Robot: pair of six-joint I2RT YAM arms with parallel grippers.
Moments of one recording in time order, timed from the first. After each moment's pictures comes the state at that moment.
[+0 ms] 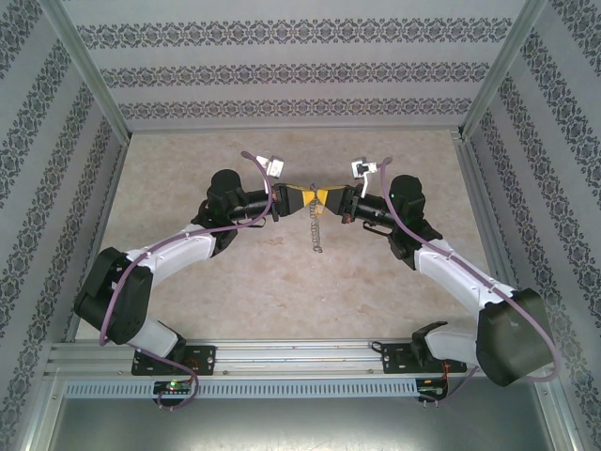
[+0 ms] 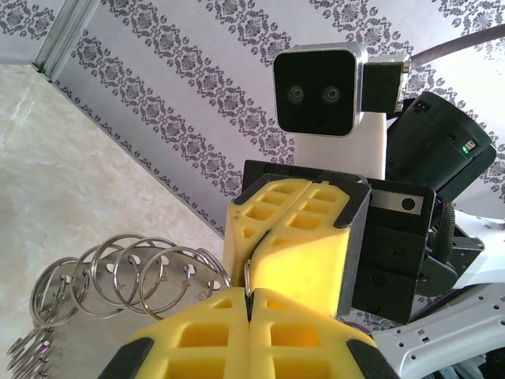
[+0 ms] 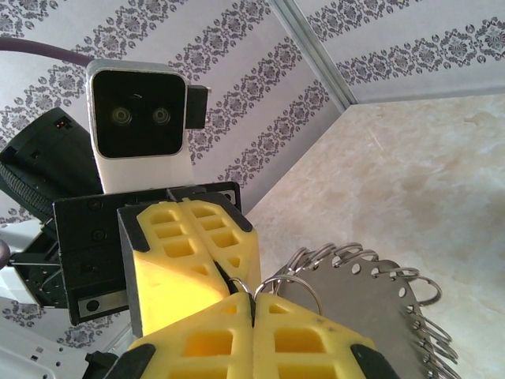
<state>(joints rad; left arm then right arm) -0.49 1.51 0.89 0.66 0.82 -0.71 0.38 1.24 0.73 0.44 -0.77 0.63</state>
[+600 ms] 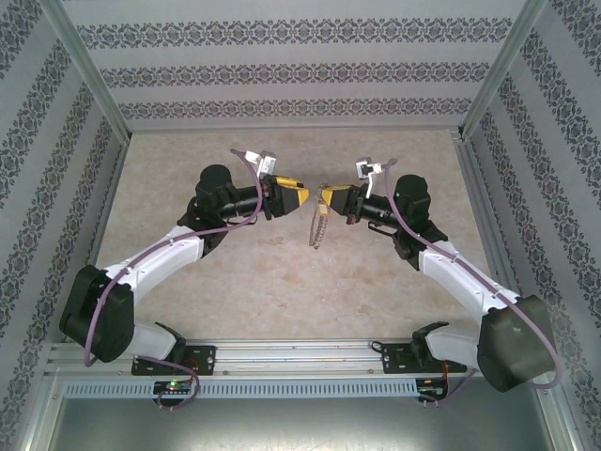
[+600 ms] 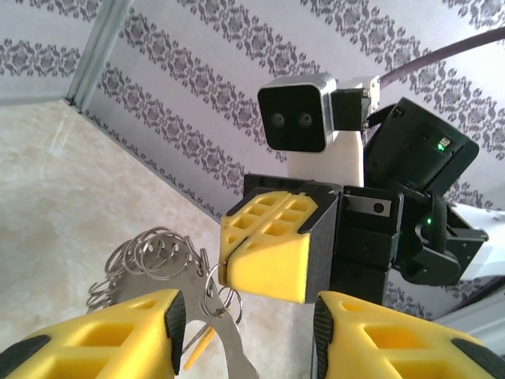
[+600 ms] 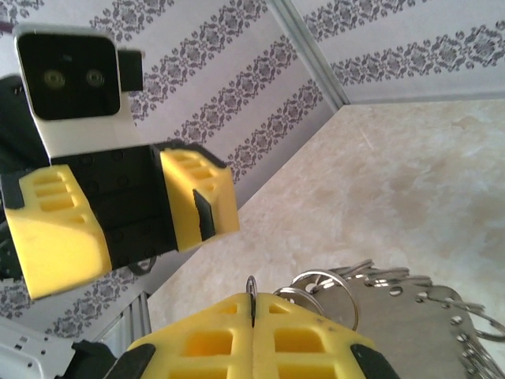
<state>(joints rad) -0.47 1.40 0.93 0.44 0.79 -0.55 0.34 1.21 0.73 0.39 -0.81 0.57</state>
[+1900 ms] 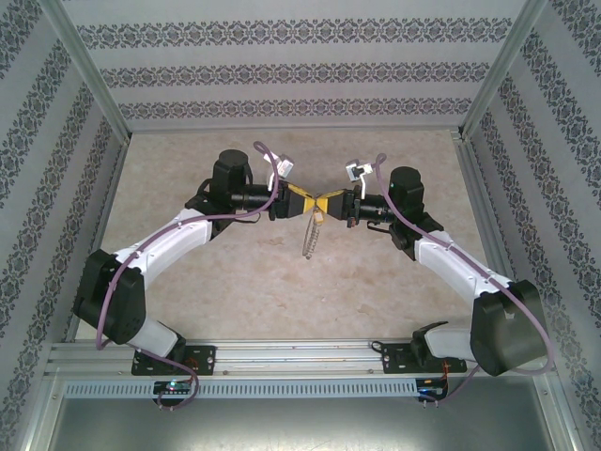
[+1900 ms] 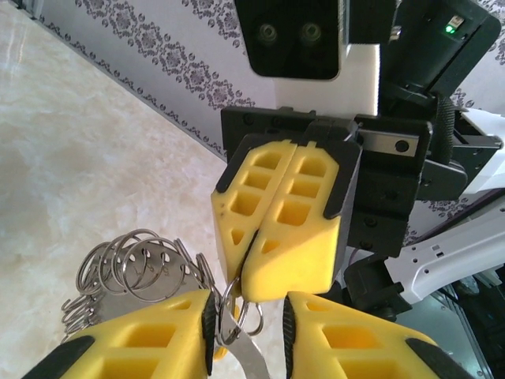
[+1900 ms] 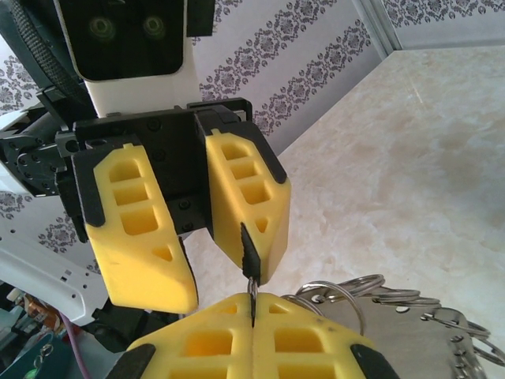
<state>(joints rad) -0.46 1.51 1.09 0.12 0.95 -0.35 0.32 1.30 0.79 0.31 -1.00 0.49</state>
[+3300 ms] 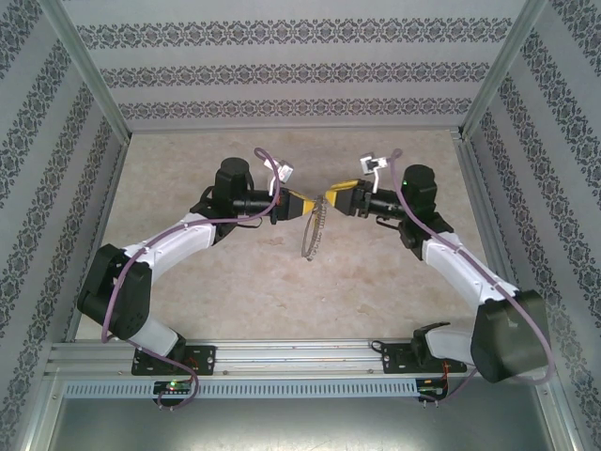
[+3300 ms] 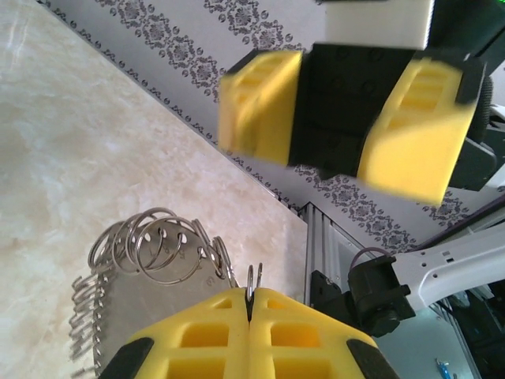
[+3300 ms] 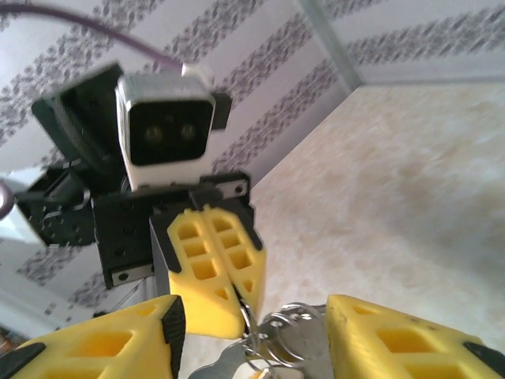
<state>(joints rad) -0.46 1.54 1.00 0.26 0.94 -0.43 0.23 1.23 0.78 0.32 -0.96 0.53</state>
